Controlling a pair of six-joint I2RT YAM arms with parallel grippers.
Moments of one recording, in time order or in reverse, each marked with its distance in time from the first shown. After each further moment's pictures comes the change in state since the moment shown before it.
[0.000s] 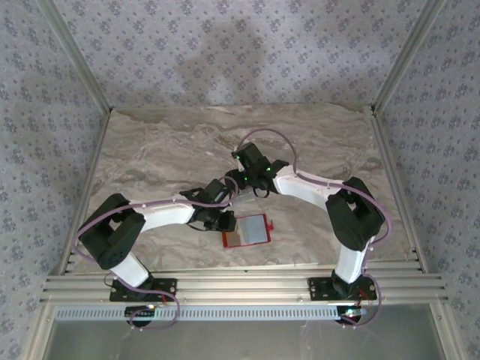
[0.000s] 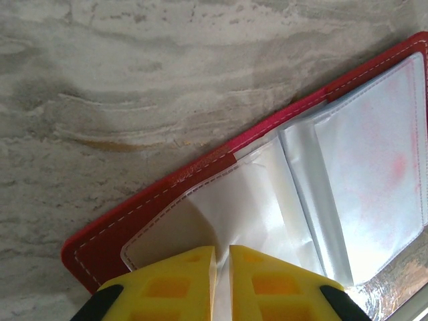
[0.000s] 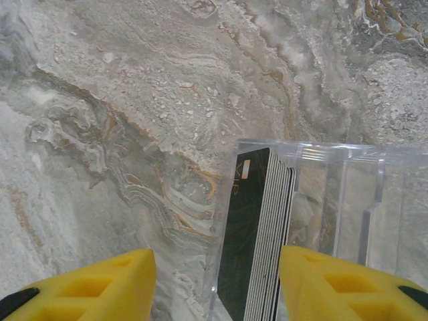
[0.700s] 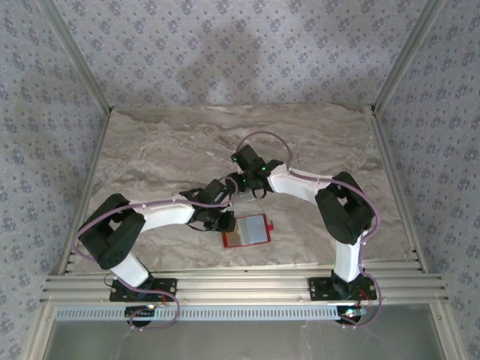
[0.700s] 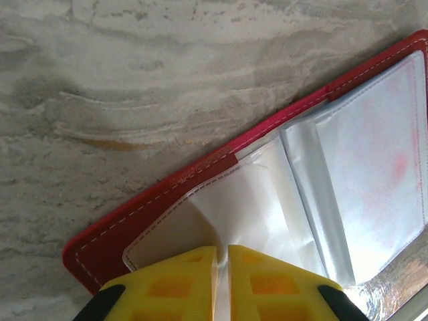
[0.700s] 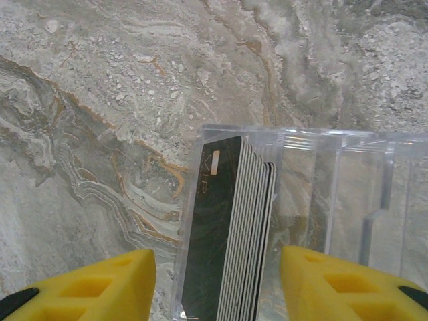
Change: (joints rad) left arm 0.000 0.000 -0.004 0.003 0.000 0.000; right arm -0.003 0.080 0.027 -0.025 0.010 -0.008
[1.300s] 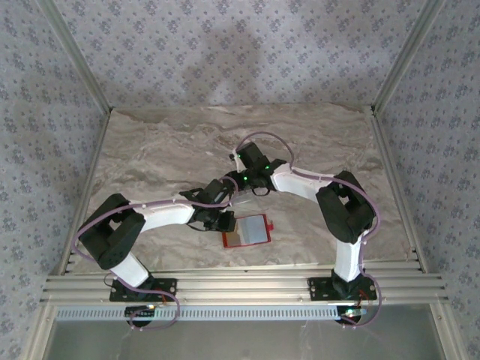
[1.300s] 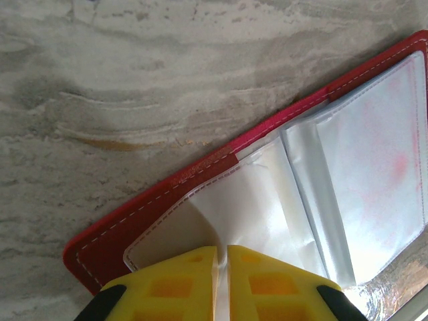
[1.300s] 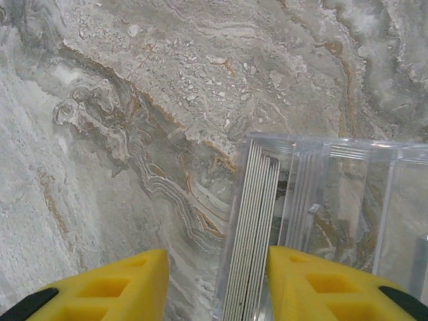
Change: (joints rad) left arm 0.000 0.000 0.000 0.000 -0.001 0.000; right arm -0.039 0.000 -0.027 0.095 -0.214 0.006
